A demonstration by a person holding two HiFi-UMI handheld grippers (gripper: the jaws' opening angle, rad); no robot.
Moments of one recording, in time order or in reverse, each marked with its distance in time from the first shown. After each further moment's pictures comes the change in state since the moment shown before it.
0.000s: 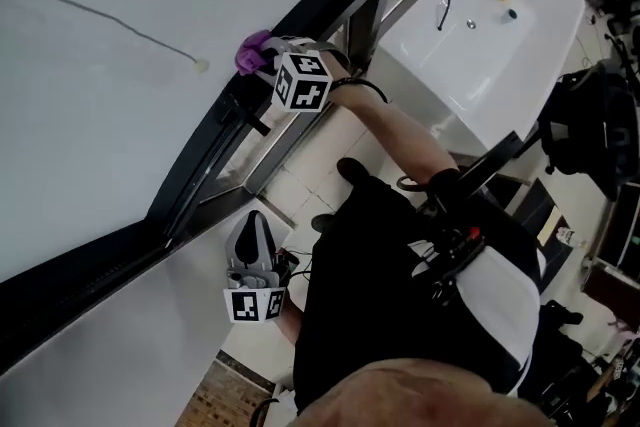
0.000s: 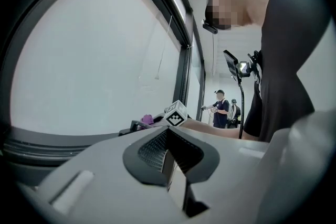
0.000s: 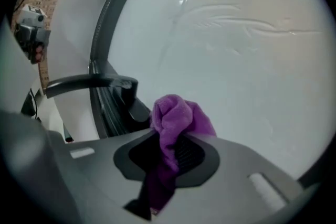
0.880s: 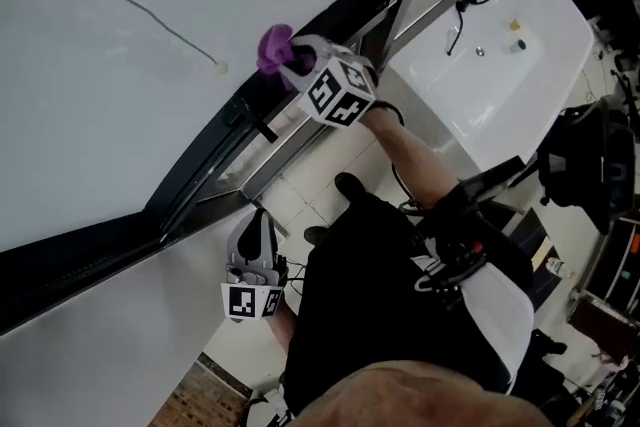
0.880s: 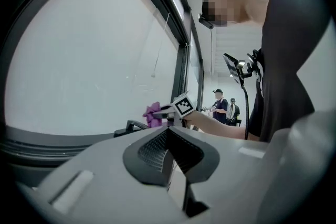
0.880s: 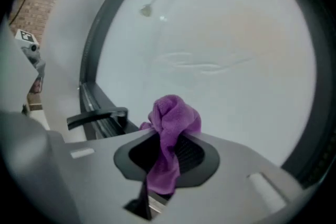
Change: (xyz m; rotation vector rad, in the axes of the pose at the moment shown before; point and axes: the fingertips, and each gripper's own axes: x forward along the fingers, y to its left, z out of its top) left arm 0.015 -0.007 -0.003 0.008 0.000 -0.025; right arm -0.066 -0.039 0.020 0.082 -0.102 -0.191
